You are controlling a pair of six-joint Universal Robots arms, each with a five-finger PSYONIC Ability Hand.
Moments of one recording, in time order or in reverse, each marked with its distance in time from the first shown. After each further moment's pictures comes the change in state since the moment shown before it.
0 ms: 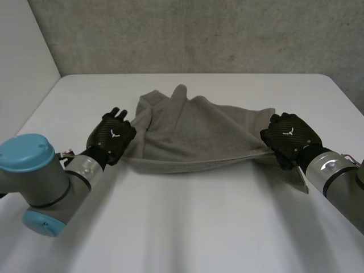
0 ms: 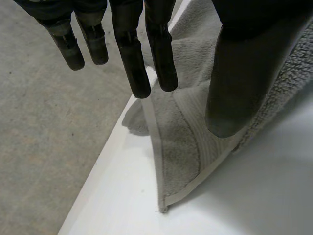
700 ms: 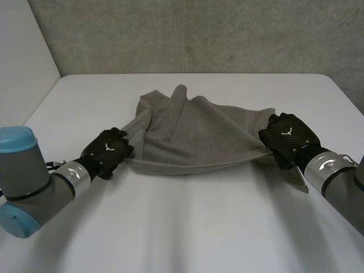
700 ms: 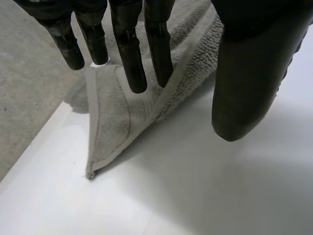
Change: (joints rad) left arm 0.102 -0.009 0.036 -0.280 0.165 -0.008; right arm 0.009 0.003 -0.009 0.003 0.005 0.019; left_hand -0.123 -0.126 0.000 0.000 -0.142; right_hand 0.000 0.000 0.000 0.000 0.000
